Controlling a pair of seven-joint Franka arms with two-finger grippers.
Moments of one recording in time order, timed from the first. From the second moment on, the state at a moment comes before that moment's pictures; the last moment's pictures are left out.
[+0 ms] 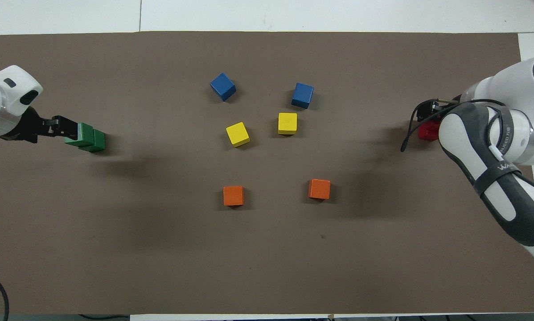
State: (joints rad) left arm 0.18 0.15 -0.15 -1.78 0.08 1.88 0.00; right arm 0.03 0.36 -0.12 -1.83 0.08 2.22 0.11
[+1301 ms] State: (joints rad) left arm 0.08 0.00 -0.12 -1.77 0.04 1.68 0.00; right arm 0.05 0.04 -0.11 -1.56 0.01 1.53 0.01
